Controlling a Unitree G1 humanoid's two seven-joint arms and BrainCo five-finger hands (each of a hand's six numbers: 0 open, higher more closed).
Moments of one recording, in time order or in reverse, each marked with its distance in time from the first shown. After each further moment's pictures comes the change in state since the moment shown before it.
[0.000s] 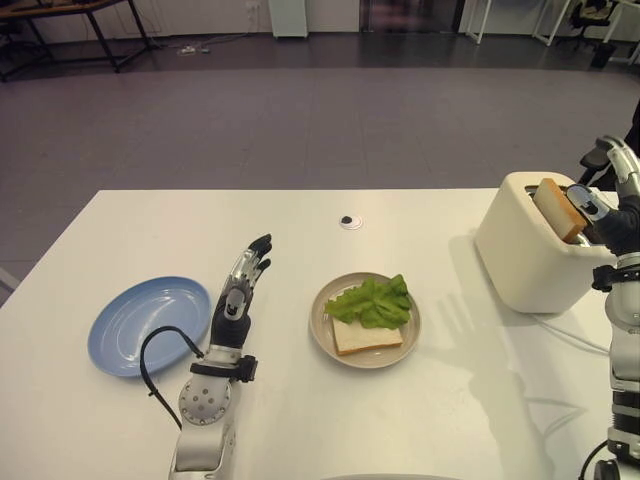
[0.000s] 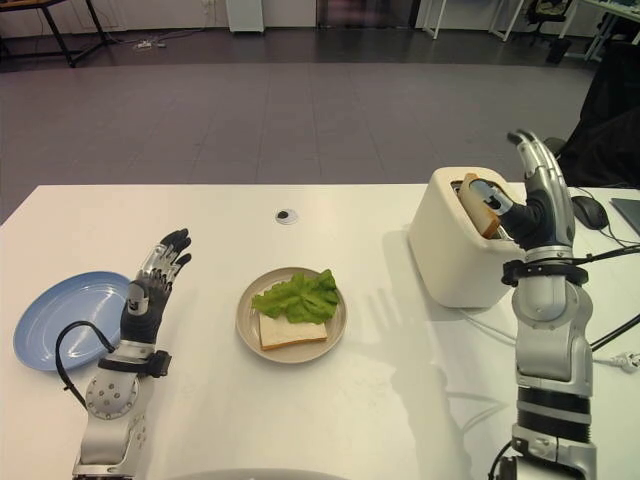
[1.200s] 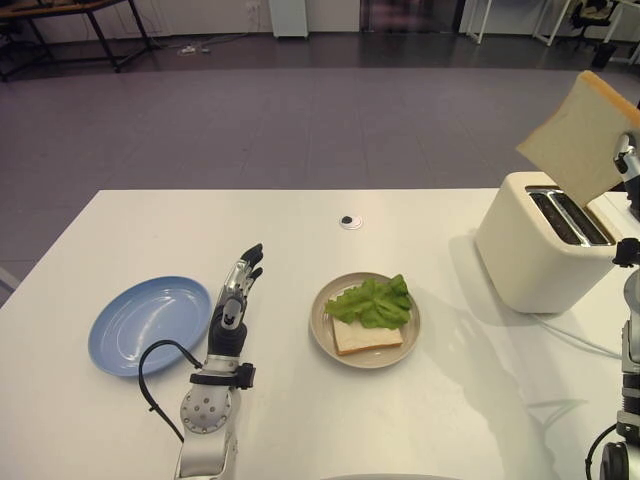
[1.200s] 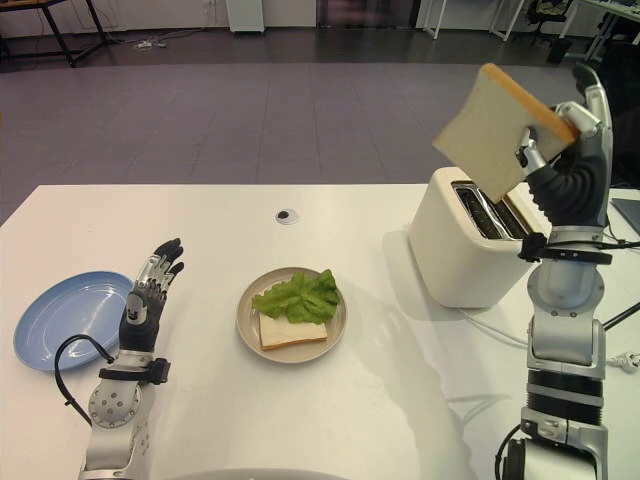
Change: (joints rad) left arm 0.000 -0.040 0.018 0.049 0.022 -0.073 0.007; right arm -0.079 0.006 -0.031 -0.110 0.367 -0.186 -0.096
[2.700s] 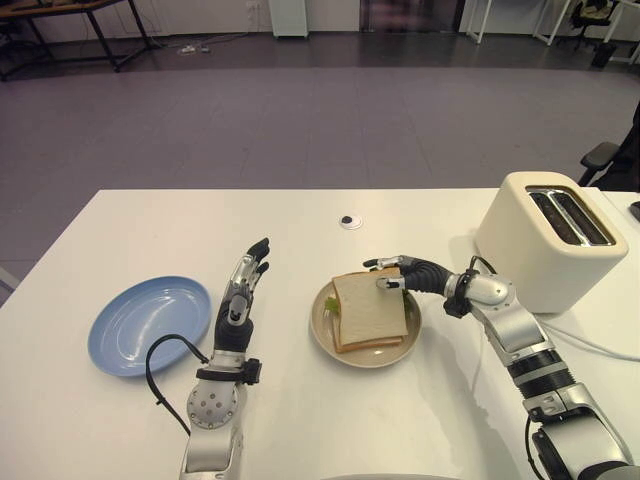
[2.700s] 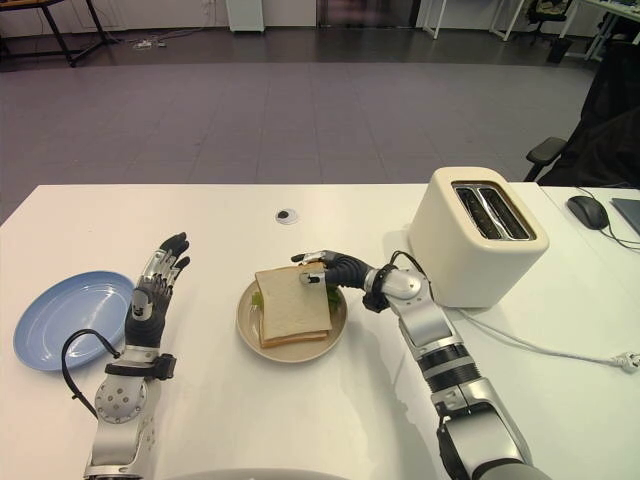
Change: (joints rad) left arm -0.019 -0.014 -0.022 -0.016 0.011 0.007 0.006; right arm -0.154 0.208 0.588 0.308 0.192 0.430 0.830
